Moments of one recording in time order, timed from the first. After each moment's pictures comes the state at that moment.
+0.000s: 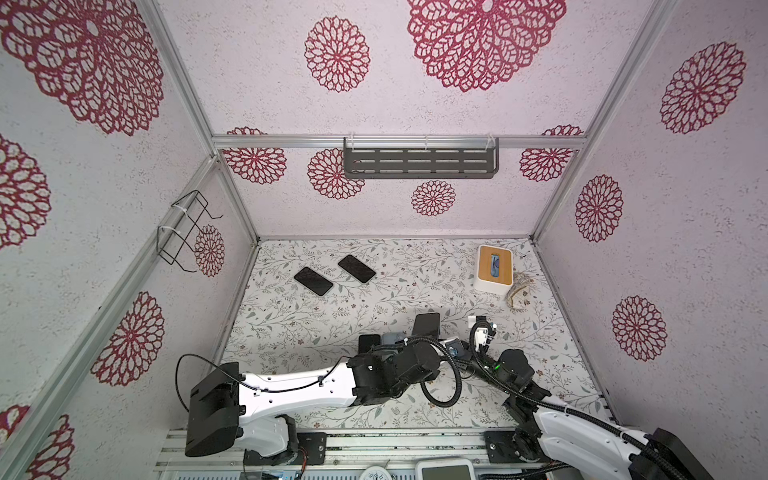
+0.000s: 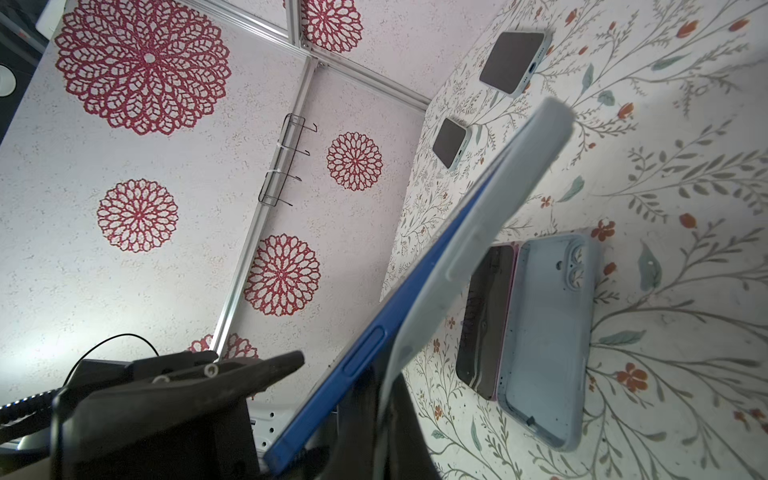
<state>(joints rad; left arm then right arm) -1.28 1.42 1.00 -0.20 -0.52 0.31 0.67 0.86 0.09 0.75 -0.35 1.21</state>
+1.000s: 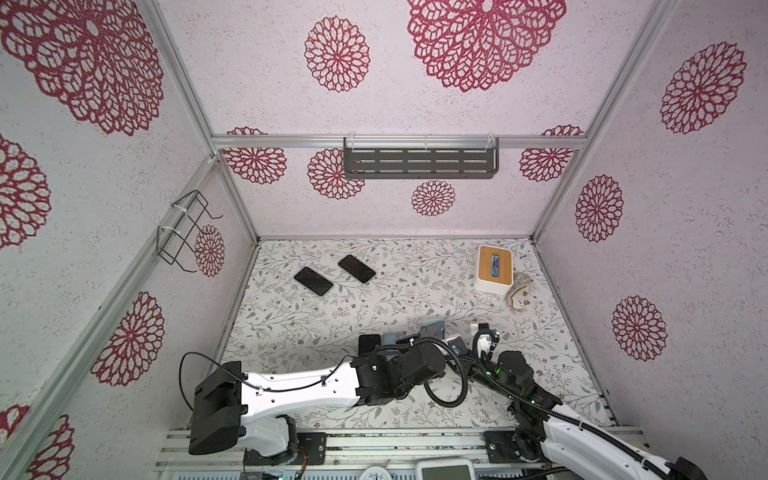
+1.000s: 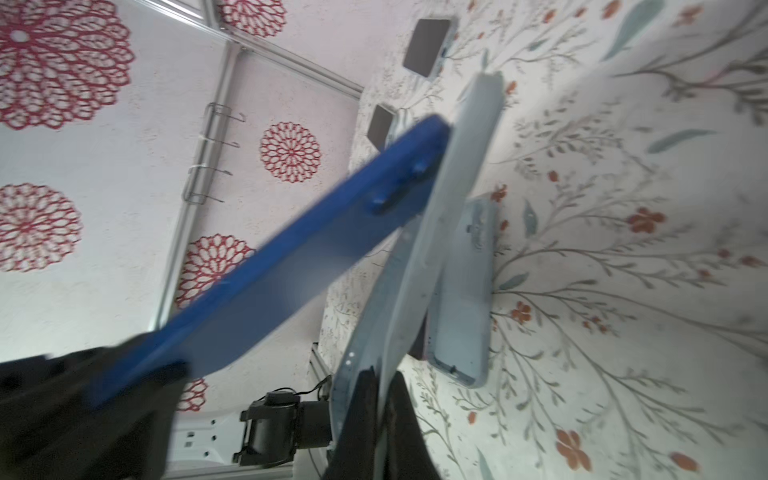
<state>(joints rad) -1.33 1.43 1.07 -0.27 -0.64 0.31 0.67 0.67 0.10 0.30 -0.28 1.12</state>
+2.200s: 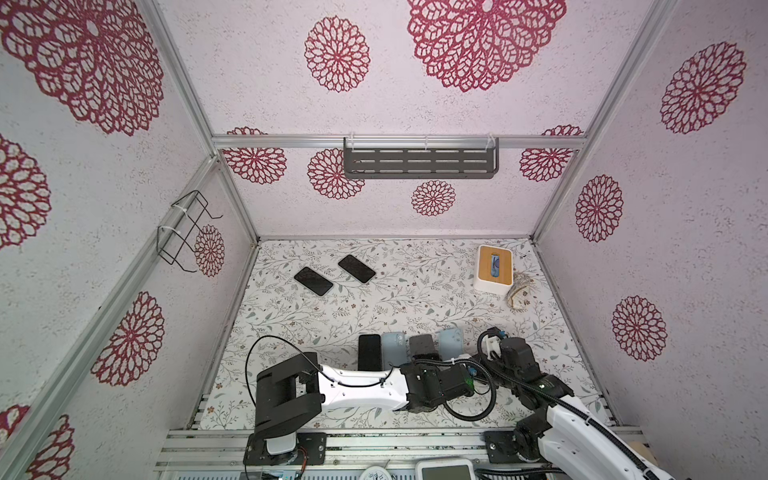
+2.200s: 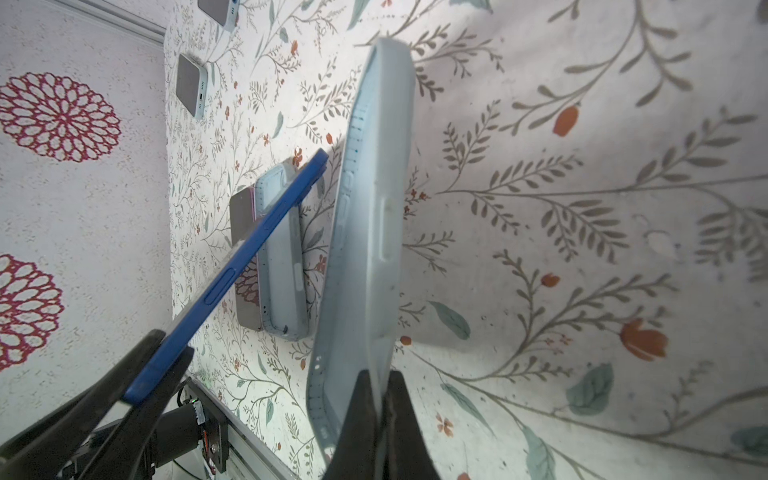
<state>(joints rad) -1.36 1.80 1.17 -0.38 -0.80 0.32 0.41 0.70 0.27 -0.34 -0.37 0.80</state>
